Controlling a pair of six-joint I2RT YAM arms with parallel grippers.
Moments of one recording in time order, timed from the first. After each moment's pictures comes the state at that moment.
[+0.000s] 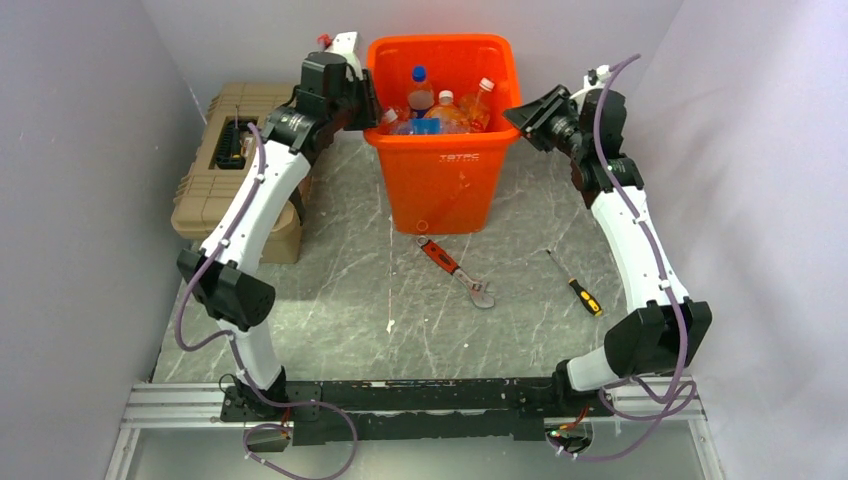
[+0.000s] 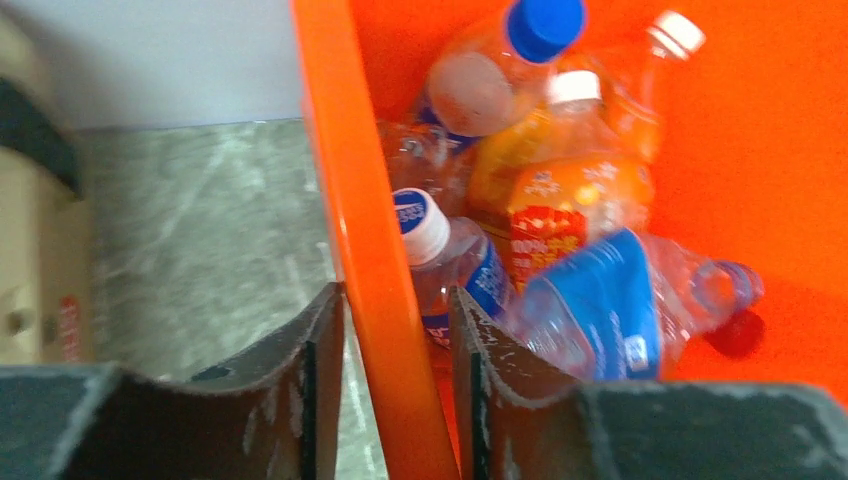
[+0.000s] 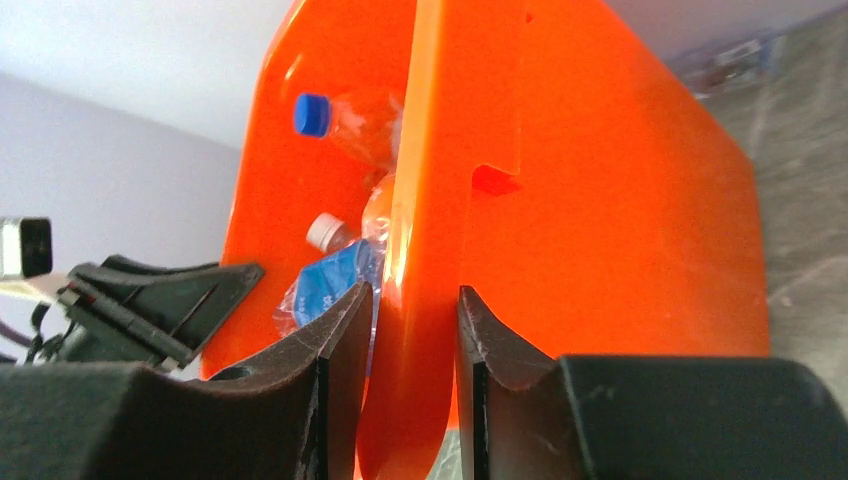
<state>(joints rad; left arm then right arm) -0.43 1.85 2.16 -0.66 0.02 -0.34 0.08 1.46 1.52 -0.25 -0.32 0.86</state>
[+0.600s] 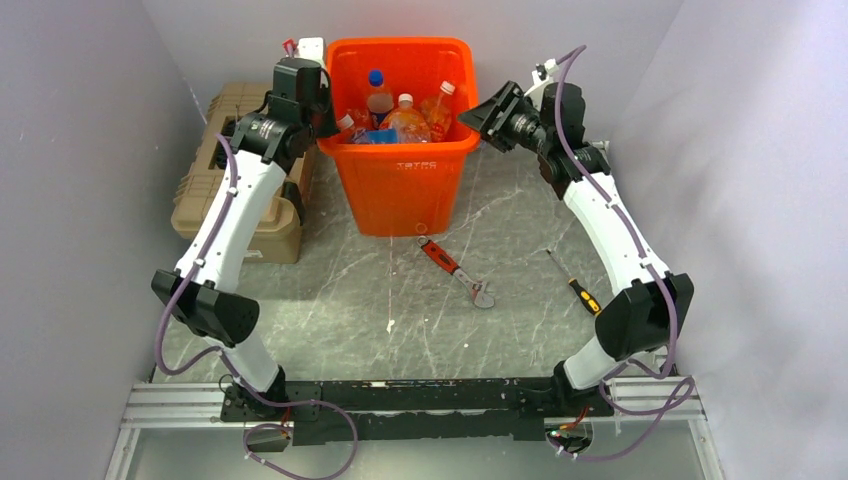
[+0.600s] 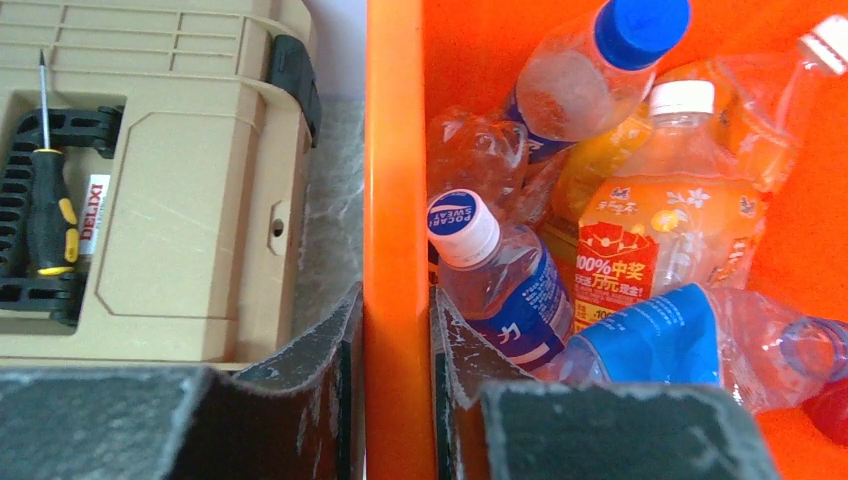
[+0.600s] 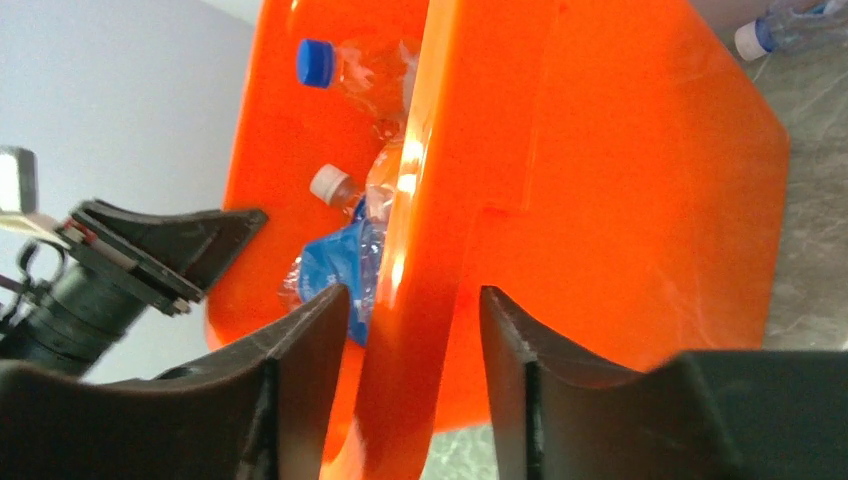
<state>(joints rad) -0.37 1.70 2.04 -0.77 -0.30 -0.25 0.25 1.57 1.60 -0.22 -0.40 0.87</state>
